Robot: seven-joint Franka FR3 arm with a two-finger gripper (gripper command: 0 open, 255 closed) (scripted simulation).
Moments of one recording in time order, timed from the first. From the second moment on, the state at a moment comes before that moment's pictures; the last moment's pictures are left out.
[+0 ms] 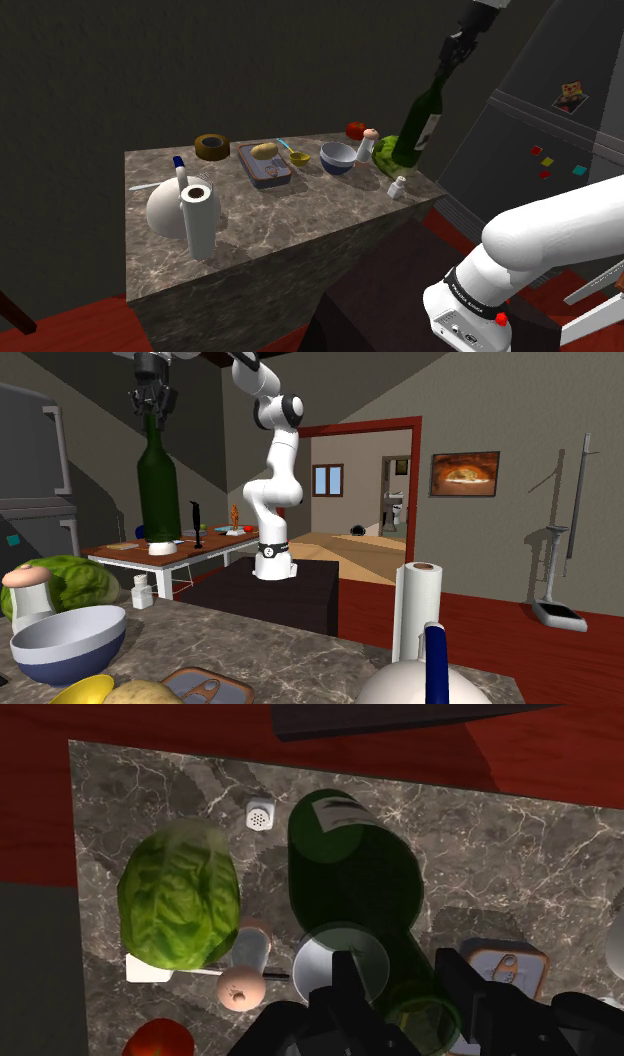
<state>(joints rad) -0.30 -0.46 -0.14 -1.94 -0.03 1.57 -0.34</state>
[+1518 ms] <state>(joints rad) -0.31 -0.52 -0.15 -2.30 -0.04 1.87 -0.34</state>
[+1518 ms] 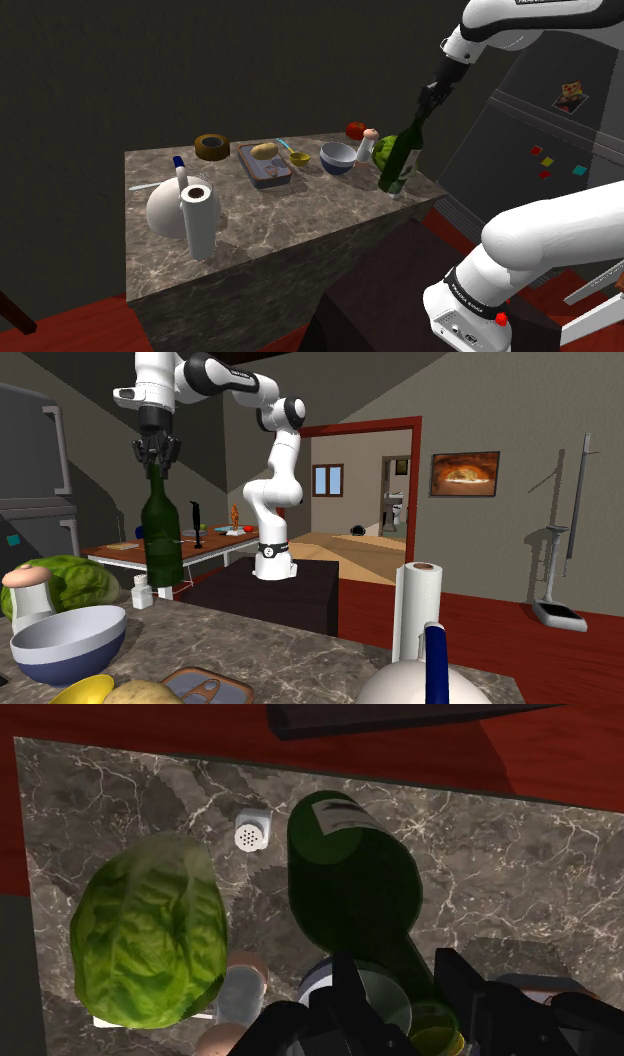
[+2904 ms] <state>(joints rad) -0.31 -0.49 -0.16 -2.48 -0.04 2.08 -0.35</state>
